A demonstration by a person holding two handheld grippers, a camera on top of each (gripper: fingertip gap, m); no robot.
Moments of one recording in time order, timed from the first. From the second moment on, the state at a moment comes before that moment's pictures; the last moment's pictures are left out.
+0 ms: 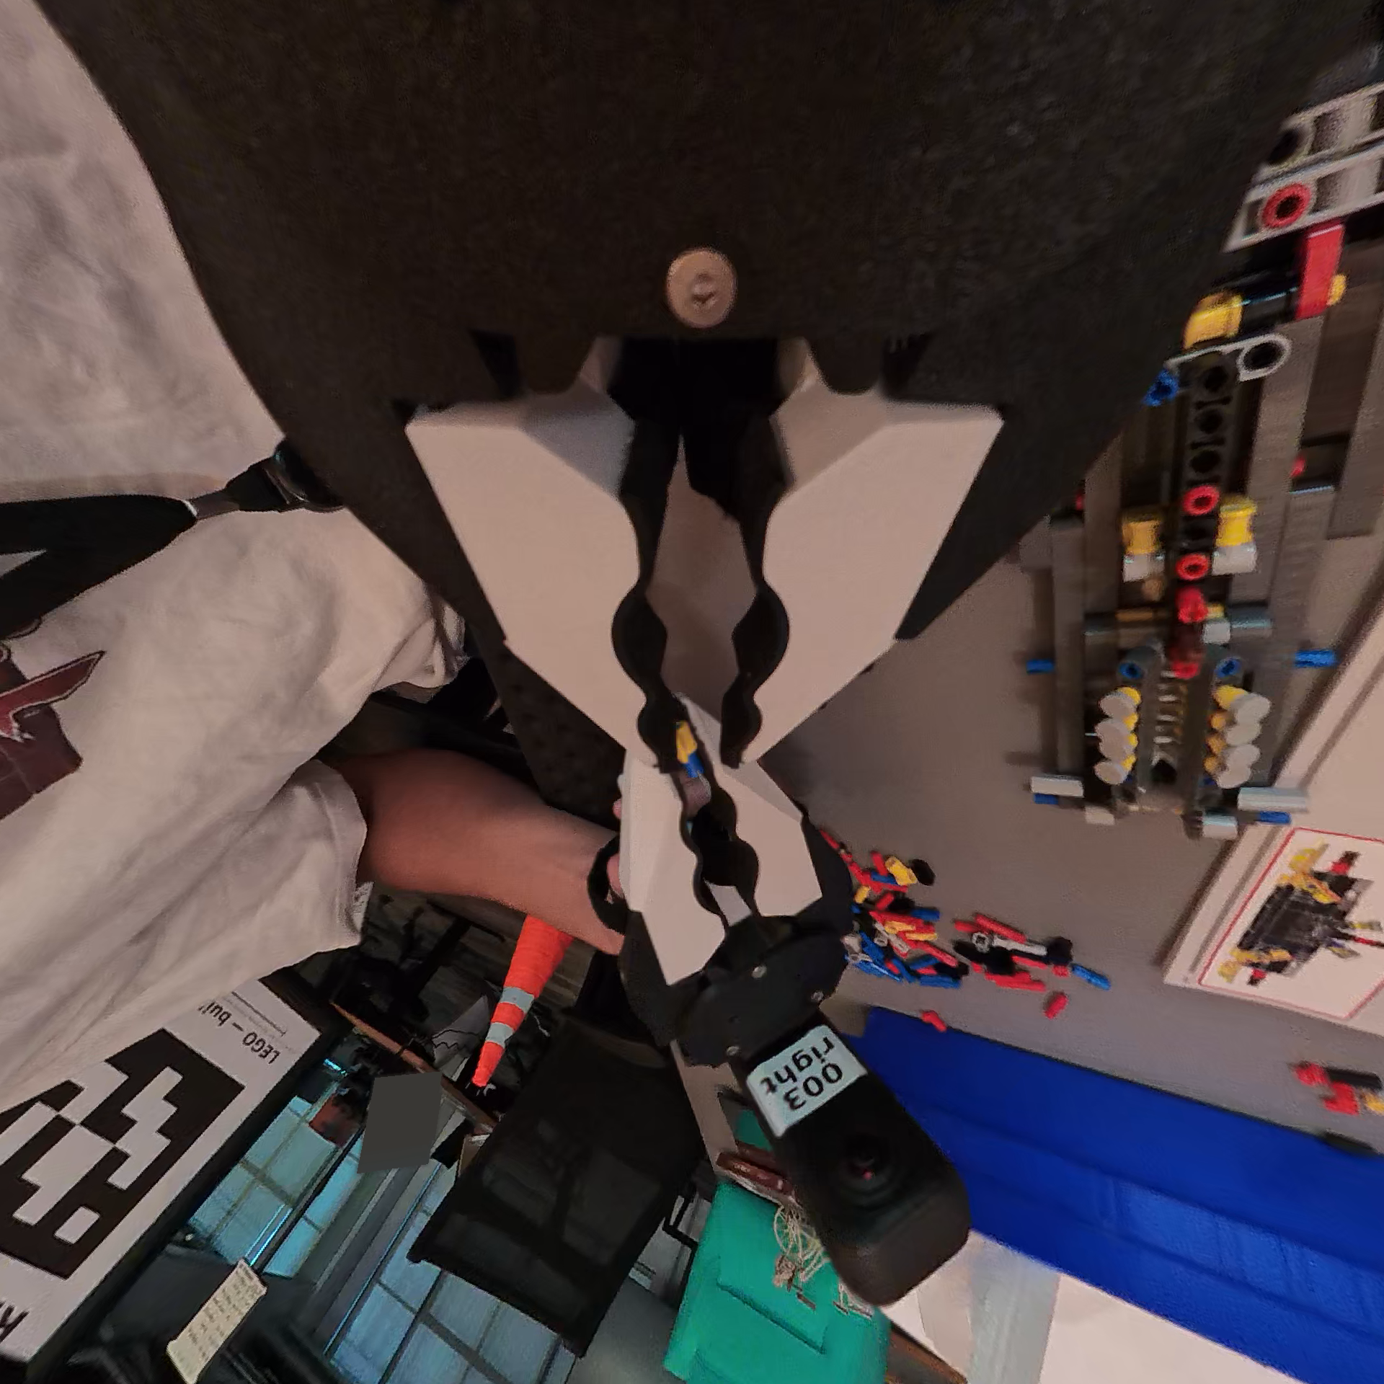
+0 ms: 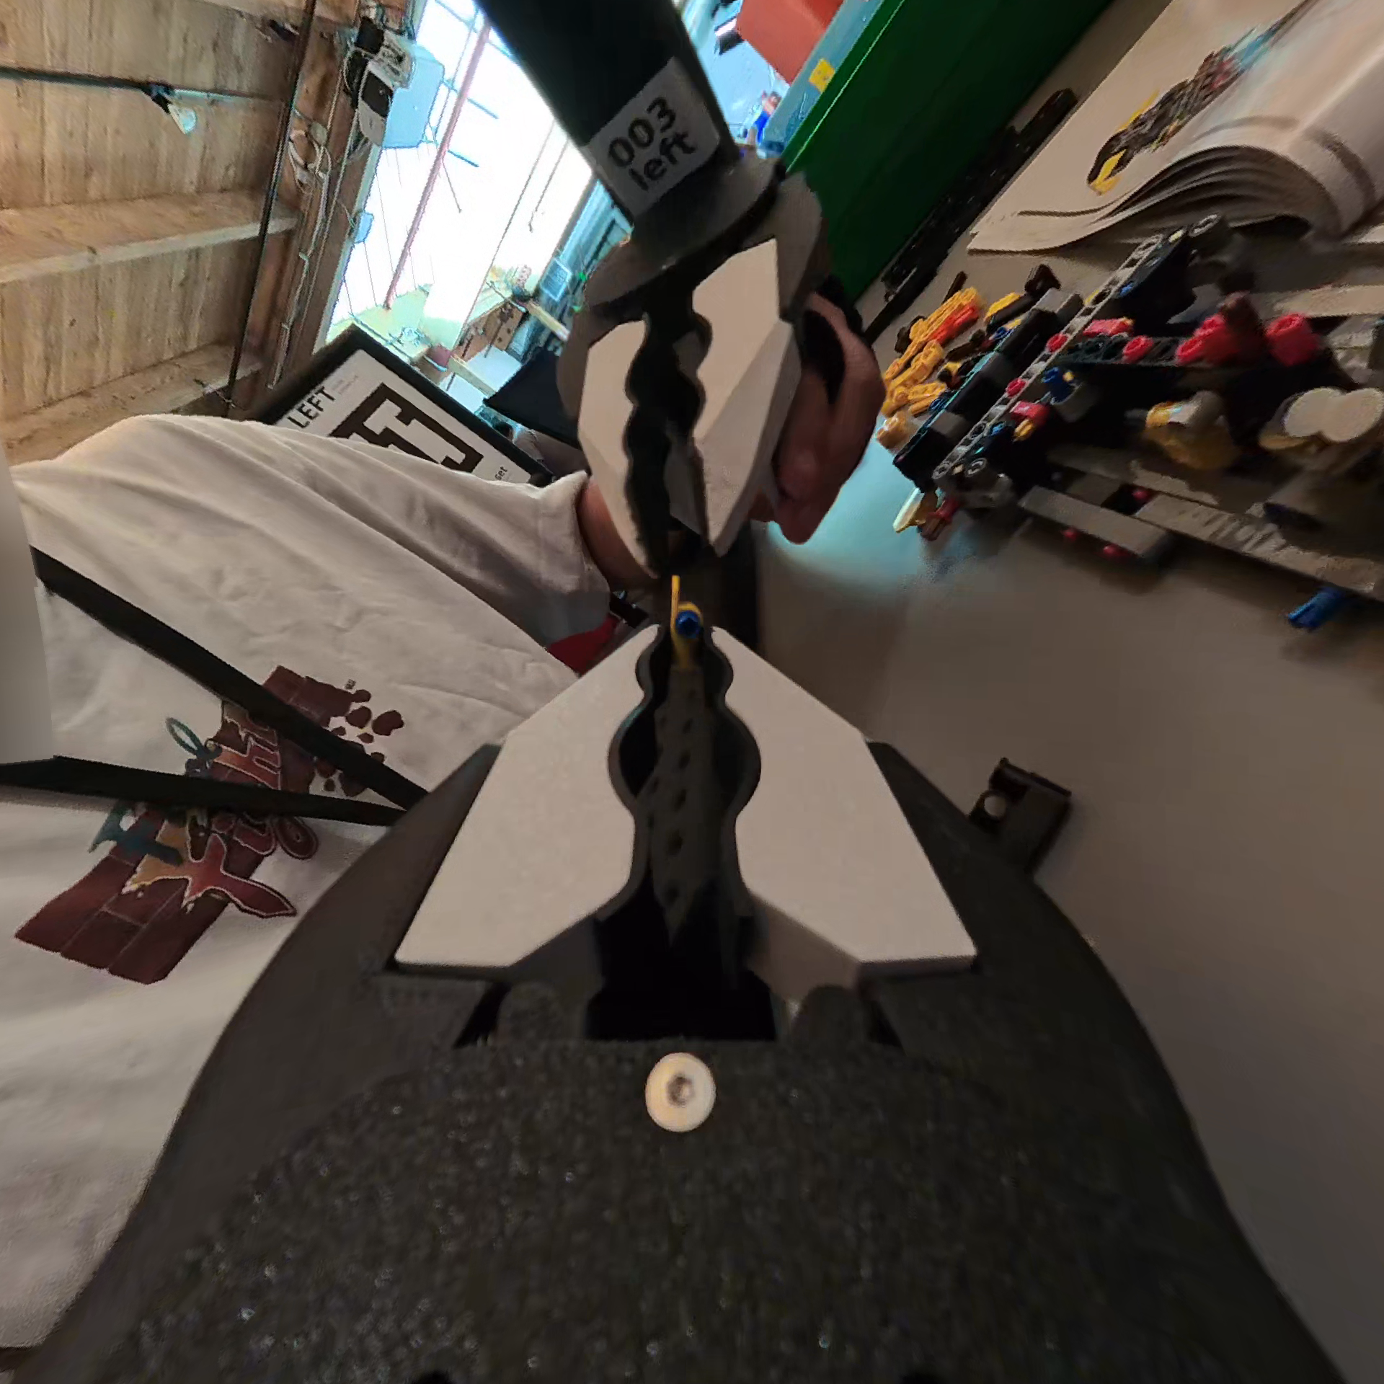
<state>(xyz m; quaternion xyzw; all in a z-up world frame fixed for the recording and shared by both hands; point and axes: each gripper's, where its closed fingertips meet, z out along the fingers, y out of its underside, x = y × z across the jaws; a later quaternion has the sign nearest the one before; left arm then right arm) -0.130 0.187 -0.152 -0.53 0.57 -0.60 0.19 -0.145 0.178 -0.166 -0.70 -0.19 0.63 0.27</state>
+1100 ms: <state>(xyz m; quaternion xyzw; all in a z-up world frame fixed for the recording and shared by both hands) -0.130 0.242 -0.125 -0.60 0.25 -0.76 0.05 -0.124 0.218 -0.129 -0.67 -0.31 0.20 0.65</state>
